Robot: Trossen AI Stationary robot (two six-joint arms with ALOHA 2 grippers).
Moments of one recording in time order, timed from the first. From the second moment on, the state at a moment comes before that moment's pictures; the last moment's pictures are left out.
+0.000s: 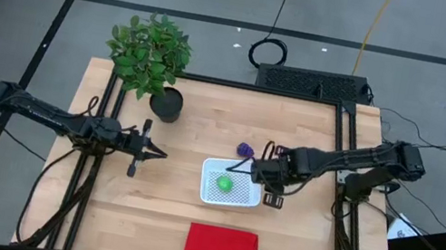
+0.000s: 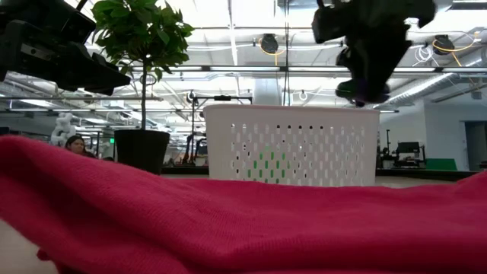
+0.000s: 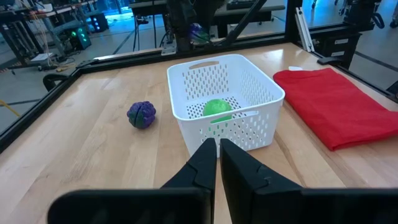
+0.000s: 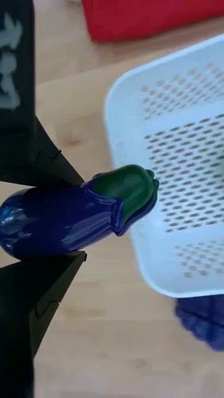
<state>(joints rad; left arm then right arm) -0.12 0.58 0.11 0.26 -0.03 0.12 0.18 1.56 1.24 -1.14 0.10 0.29</state>
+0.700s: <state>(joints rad) -0.12 0.58 0.11 0.26 -0.03 0.13 0.02 1.57 1.42 -1.01 0.05 -0.01</state>
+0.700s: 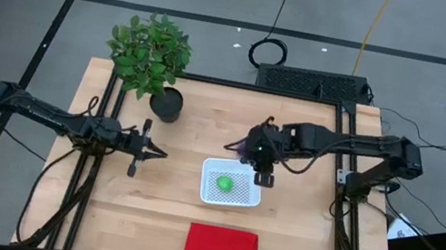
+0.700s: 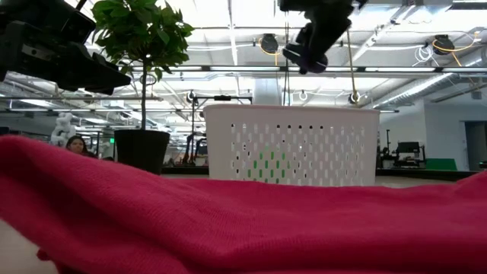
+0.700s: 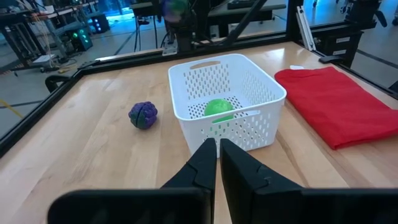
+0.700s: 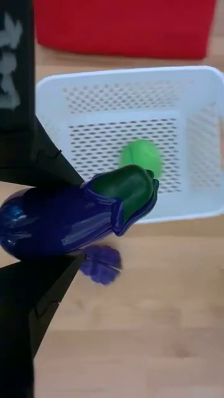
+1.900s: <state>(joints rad) -0.12 0.58 0.11 0.25 -0.04 0.12 0.12 1.91 1.41 -0.81 -0.11 -0.35</state>
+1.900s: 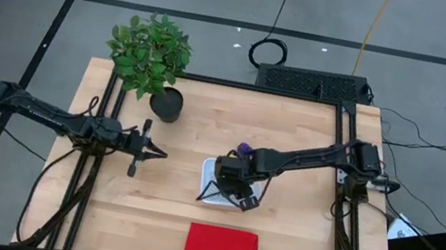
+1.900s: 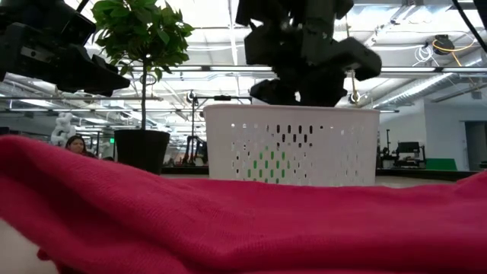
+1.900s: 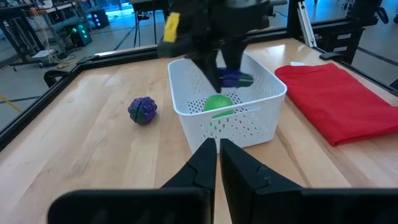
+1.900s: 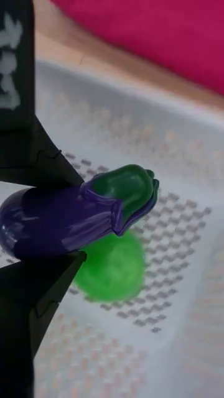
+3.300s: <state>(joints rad) -0.12 0.58 0.11 0.25 -0.03 0.11 0.10 1.91 1.29 -0.73 -0.10 -0.33</state>
